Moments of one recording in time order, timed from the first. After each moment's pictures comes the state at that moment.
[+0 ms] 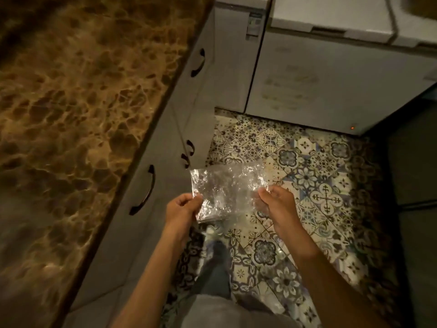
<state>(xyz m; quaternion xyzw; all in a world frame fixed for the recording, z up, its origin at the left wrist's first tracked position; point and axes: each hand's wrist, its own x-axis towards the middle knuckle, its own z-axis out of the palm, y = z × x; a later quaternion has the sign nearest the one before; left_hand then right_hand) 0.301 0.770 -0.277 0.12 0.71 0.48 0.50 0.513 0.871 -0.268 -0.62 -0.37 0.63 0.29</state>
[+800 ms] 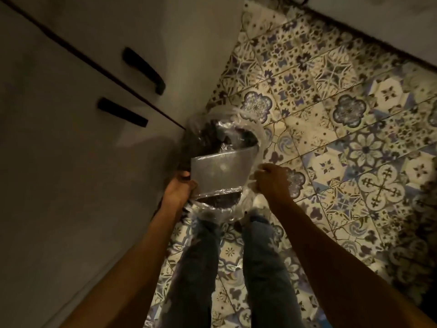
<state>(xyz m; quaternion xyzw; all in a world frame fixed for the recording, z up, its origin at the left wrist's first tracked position) 0.281 0.904 -0.678 -0.05 0.83 0.27 0.49 0.452 1.040 -0.658 -0.69 -0.43 0.58 -0.01</state>
